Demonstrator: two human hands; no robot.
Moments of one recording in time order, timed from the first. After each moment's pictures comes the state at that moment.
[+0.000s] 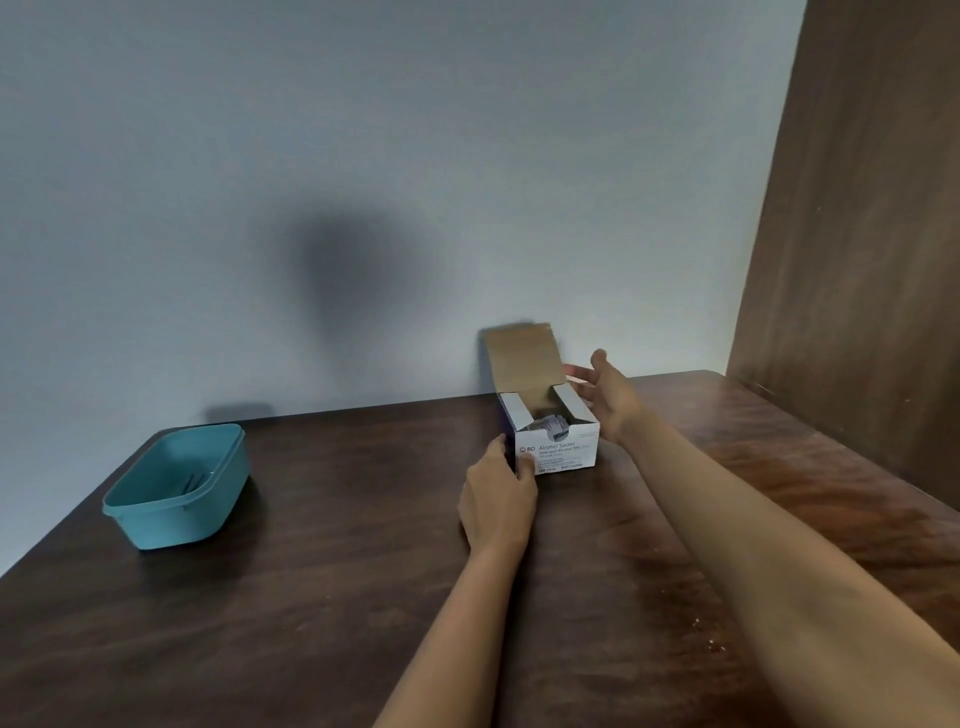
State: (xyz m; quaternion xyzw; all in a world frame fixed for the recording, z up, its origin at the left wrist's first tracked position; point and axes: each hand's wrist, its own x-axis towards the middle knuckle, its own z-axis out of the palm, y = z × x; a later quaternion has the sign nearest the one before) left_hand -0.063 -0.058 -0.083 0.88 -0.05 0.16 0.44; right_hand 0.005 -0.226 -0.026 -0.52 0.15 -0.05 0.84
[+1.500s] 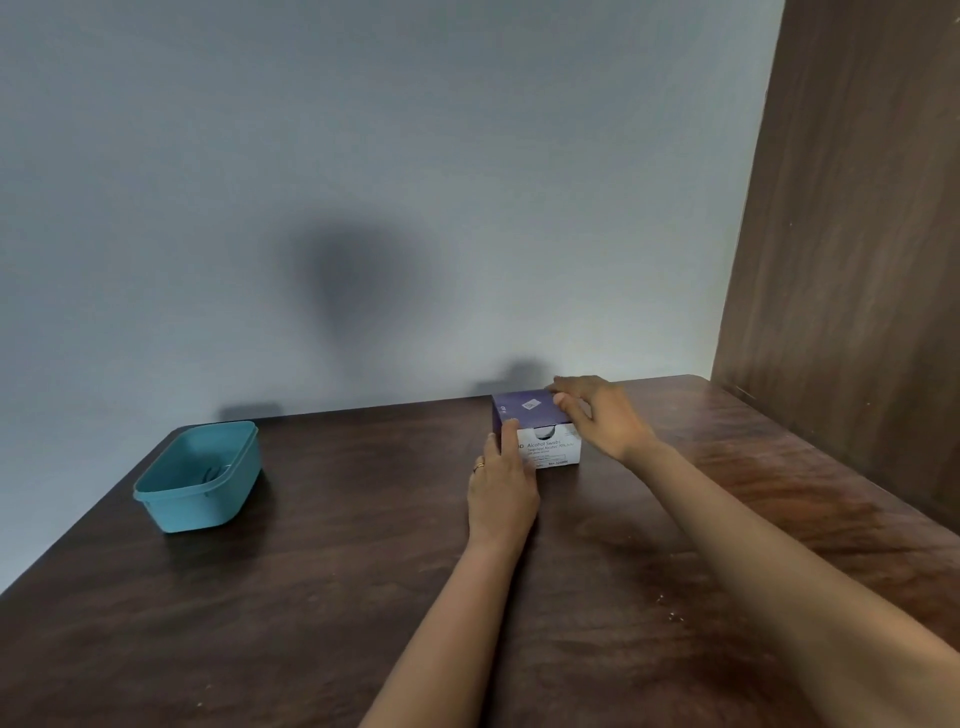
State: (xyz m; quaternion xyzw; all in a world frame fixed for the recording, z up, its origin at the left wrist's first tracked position) left_hand -0.071 -0.068 -0.089 0.90 -0.16 0.19 0.34; right_hand -0.055 -0.235 -0.031 -0.91 -0.12 -0.28 0.27
